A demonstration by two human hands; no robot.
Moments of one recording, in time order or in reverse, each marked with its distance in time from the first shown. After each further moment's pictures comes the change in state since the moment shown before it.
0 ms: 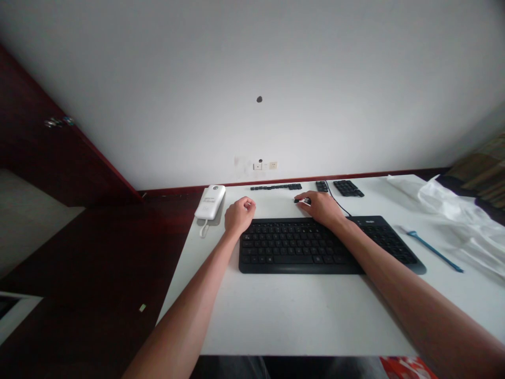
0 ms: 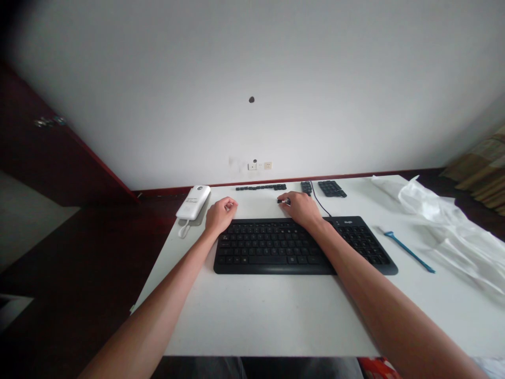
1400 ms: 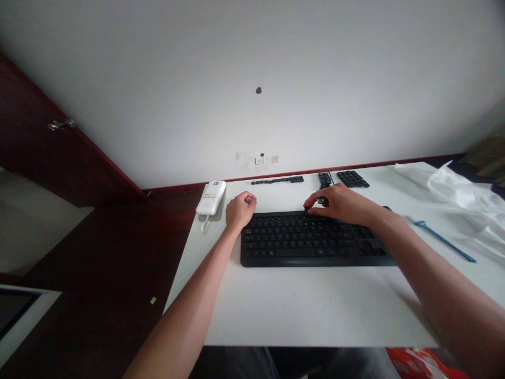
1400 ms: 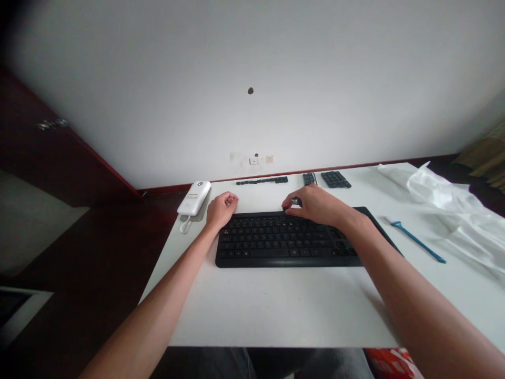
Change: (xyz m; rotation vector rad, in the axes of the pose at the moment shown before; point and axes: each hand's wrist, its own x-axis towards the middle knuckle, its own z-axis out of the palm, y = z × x) left_hand 0.000 0.002 -0.001 -0.002 -0.009 -0.010; right_hand -0.023 -0.010 -0.065 0.051 -0.257 -0.228
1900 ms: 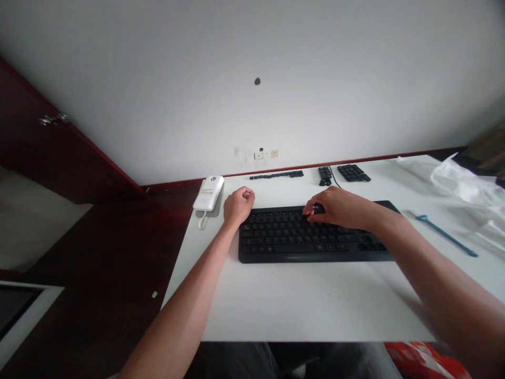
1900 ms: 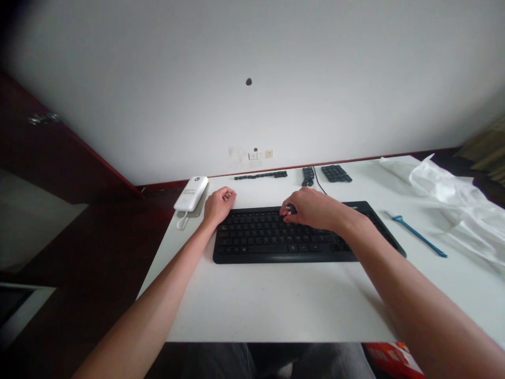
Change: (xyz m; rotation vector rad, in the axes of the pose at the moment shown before) left_hand 0.002 -0.002 0.003 0.013 0.010 0.006; right_hand -0.007 -0.007 0.012 -0.014 -0.088 -0.051
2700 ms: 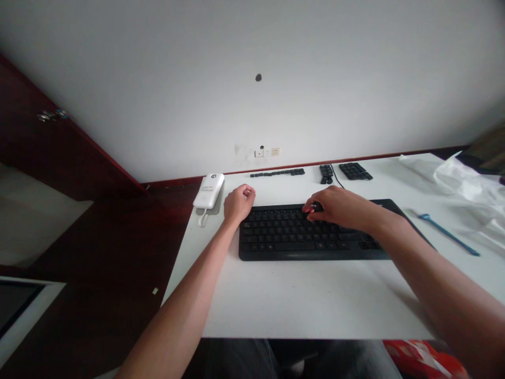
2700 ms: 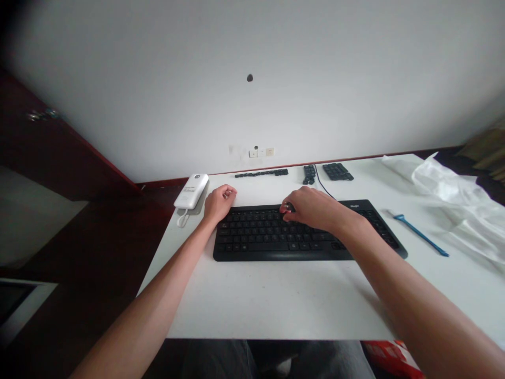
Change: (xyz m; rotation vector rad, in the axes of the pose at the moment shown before) left_hand -0.001 0.001 -0.001 -0.015 0.007 0.013; right_hand 0.000 -0.008 0.001 -0.110 -0.036 0.033
